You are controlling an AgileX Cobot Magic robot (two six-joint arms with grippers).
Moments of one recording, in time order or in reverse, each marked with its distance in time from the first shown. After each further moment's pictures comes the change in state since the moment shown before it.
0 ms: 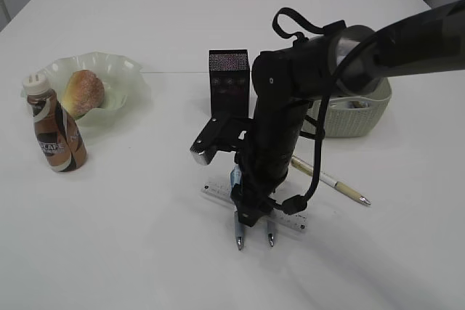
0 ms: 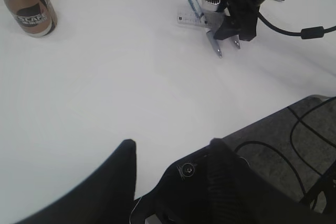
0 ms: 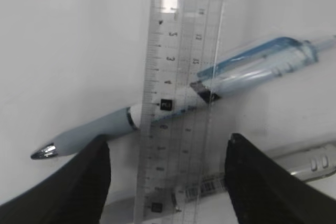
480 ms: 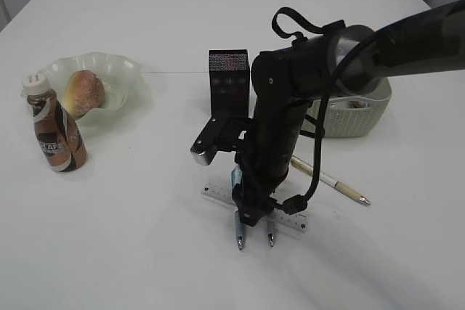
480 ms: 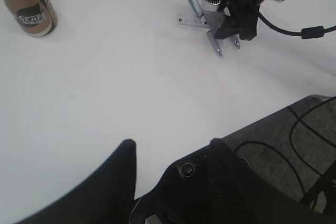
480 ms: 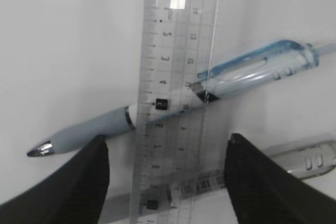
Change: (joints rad) left arm 0.000 0.000 0.000 0.000 0.000 0.000; right arm 0.000 0.005 -0.004 -0.014 -0.002 0.000
